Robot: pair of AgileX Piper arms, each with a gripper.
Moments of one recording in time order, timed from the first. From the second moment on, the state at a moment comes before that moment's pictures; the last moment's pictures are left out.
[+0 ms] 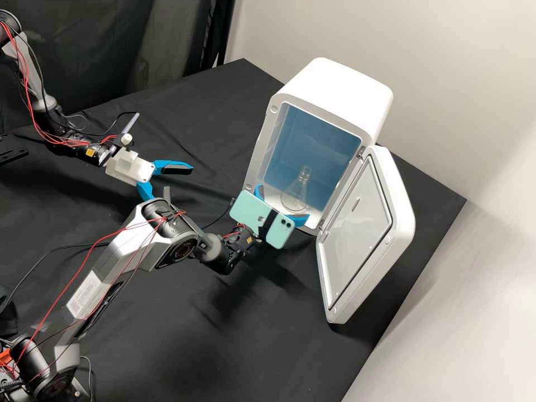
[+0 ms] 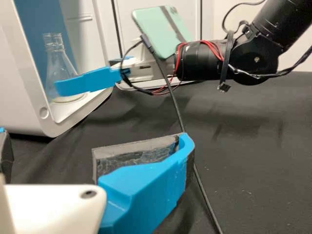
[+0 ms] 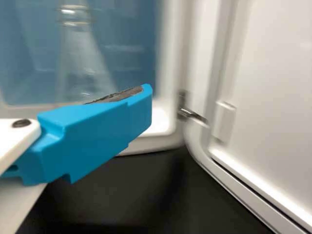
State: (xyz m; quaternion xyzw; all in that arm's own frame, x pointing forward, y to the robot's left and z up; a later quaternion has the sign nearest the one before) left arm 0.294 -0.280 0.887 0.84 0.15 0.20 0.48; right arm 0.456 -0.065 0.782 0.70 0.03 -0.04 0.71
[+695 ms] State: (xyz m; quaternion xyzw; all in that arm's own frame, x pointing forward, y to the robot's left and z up) left arm 0.294 -0.282 0.889 0.84 0.15 0.20 0.48; right arm 0.418 -0.035 0.831 0.73 0.00 0.04 0.68
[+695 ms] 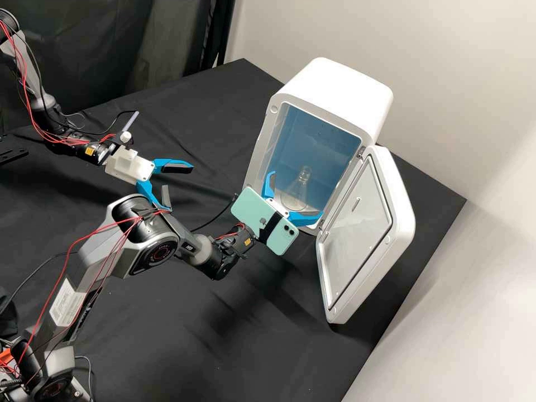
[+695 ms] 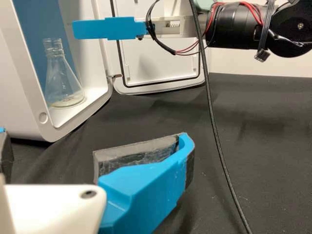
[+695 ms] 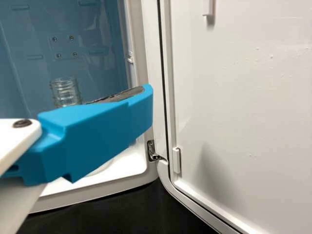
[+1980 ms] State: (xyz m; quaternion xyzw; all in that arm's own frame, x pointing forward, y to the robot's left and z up) left arm 0.296 -0.287 0.888 0.85 0.14 0.19 0.48; right arm 0.450 -0.041 0.801 0.73 0.02 0.00 0.68
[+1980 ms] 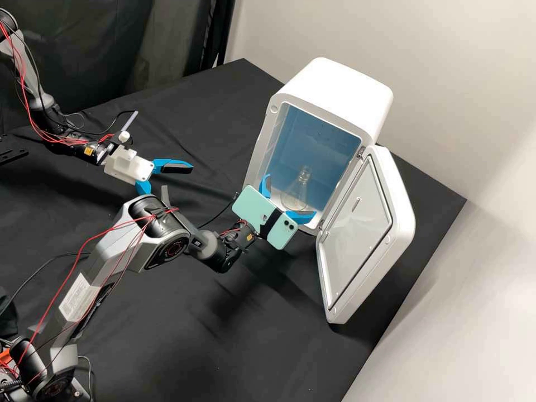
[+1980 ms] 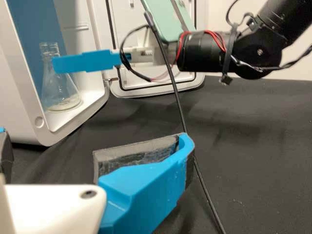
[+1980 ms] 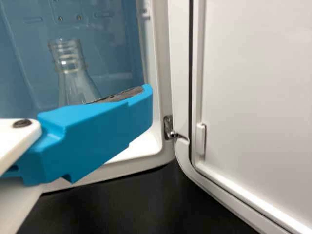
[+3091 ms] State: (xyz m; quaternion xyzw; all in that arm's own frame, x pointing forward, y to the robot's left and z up) left arm 0.296 -0.287 0.888 0.85 0.14 0.19 0.48; right arm 0.464 -0.069 0.794 0.73 0.00 -0.03 0.68
